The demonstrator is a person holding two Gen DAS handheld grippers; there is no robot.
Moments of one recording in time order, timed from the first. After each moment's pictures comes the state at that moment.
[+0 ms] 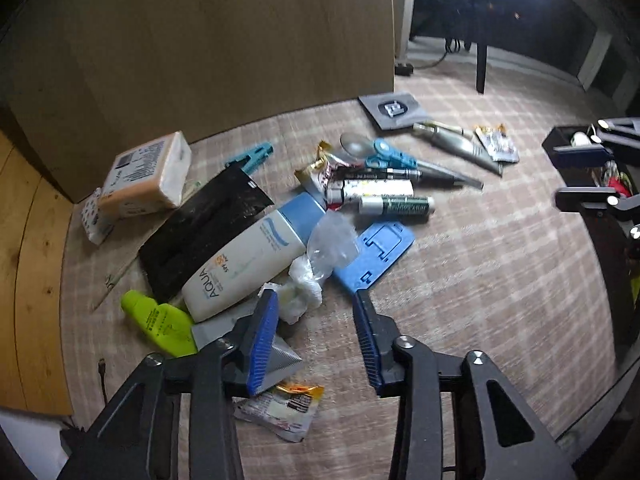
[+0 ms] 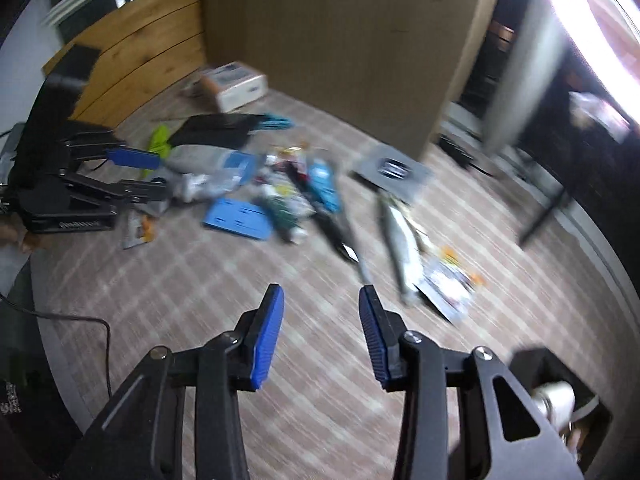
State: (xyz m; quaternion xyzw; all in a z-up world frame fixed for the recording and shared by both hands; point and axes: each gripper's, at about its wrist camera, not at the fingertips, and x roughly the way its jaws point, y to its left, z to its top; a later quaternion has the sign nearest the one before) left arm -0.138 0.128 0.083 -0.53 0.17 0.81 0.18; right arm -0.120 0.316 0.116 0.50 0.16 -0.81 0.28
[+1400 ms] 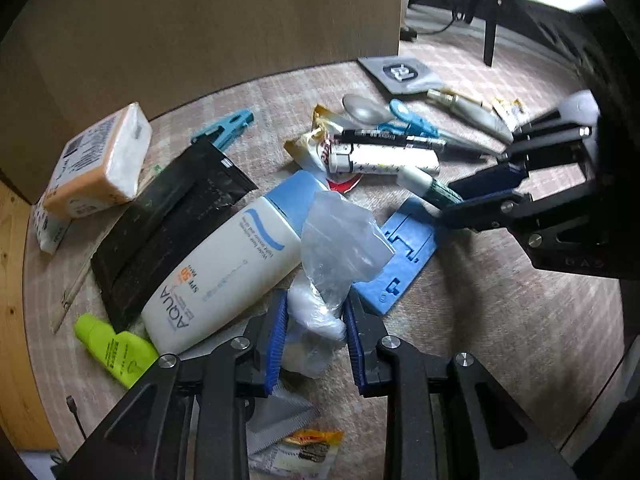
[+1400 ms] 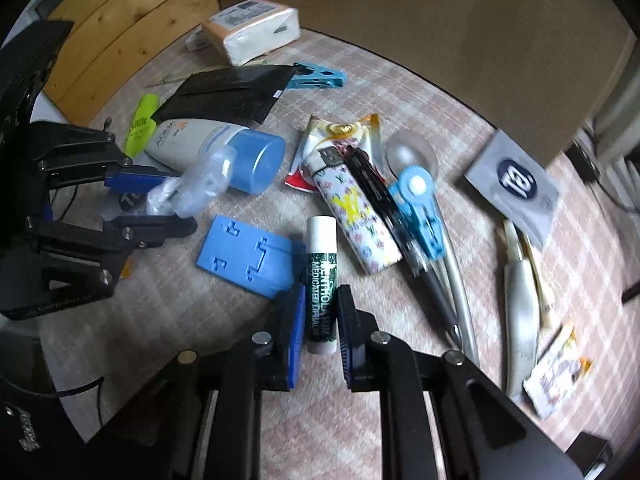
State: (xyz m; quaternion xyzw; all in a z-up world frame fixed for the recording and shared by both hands) left arm -0.164 0.121 0.038 -0.56 0.15 0.79 0.22; right arm -0.185 0.250 0.037 0.57 0.14 -0.75 0.32
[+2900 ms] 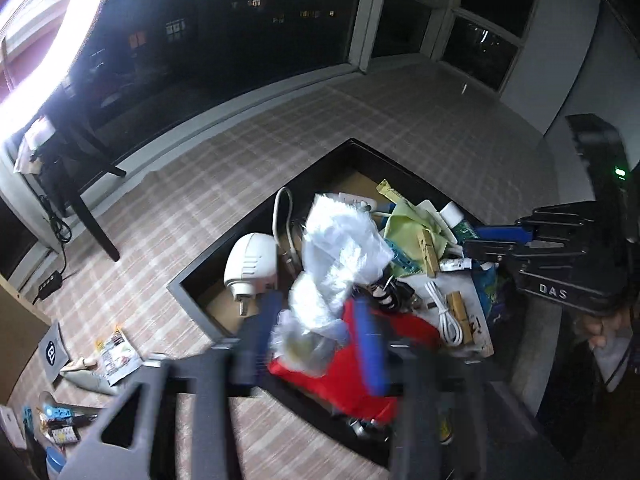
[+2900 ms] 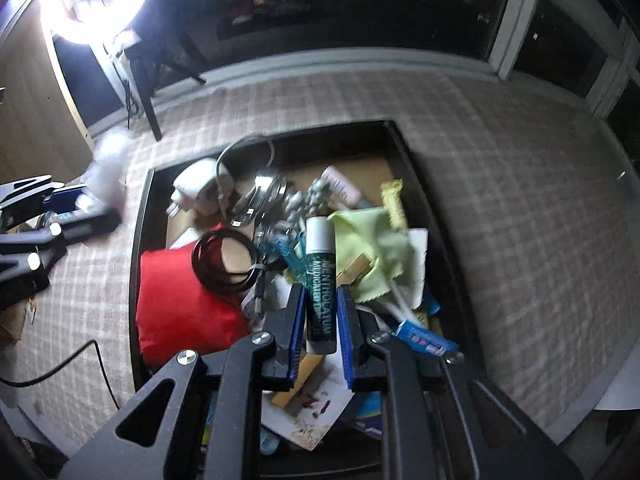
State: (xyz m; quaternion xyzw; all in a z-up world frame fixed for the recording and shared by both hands) left arm -0.030 0.524 0.143 -0.44 0.21 0.73 0.48; right arm 0.032 0.695 0.139 0.52 -0.08 -0.84 -0.11
